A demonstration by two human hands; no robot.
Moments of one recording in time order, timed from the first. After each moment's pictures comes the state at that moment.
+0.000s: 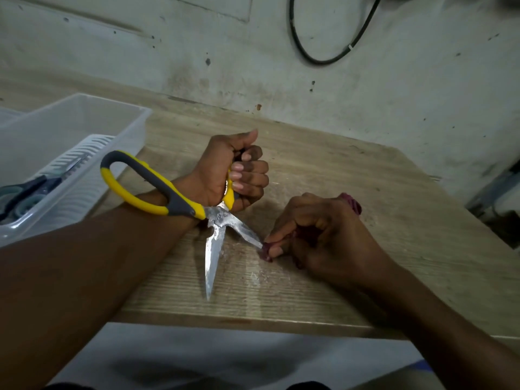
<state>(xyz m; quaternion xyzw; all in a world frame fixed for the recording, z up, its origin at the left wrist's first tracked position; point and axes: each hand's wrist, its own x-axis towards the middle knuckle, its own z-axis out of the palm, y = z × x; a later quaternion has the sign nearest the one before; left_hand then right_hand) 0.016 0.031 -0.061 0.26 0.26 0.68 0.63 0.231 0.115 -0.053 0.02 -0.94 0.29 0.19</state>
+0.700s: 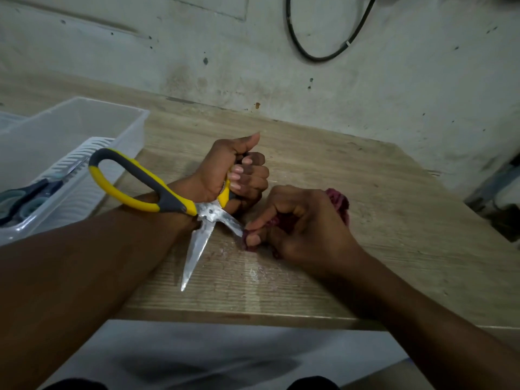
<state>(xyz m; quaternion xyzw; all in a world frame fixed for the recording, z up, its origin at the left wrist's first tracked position) 0.004 0.042 -0.068 0.27 0.20 0.61 0.72 0.210 0.100 -0.059 0.01 -0.91 0.33 0.24</state>
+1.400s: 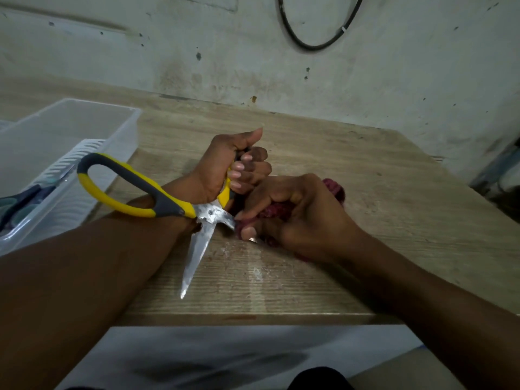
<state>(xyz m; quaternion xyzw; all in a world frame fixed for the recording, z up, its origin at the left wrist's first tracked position) 0.001 0.044 -0.066 0.30 0.28 0.60 0.68 0.194 0.107 -0.061 0.06 -0.90 0.38 0.22</state>
